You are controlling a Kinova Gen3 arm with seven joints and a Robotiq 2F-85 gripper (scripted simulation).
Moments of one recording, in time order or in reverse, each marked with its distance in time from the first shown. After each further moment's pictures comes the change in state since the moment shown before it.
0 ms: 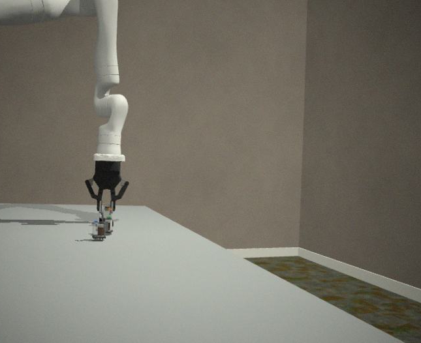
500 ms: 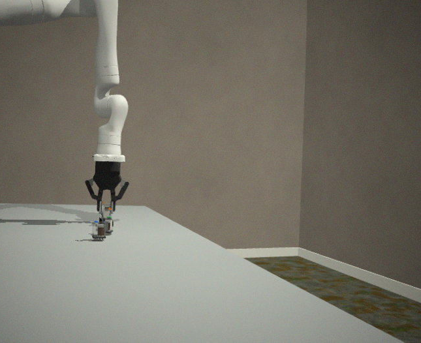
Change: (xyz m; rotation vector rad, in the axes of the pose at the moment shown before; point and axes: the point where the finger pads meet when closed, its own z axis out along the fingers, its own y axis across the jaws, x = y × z) arm 0.000 0.000 0.001 0.000 0.000 0.000
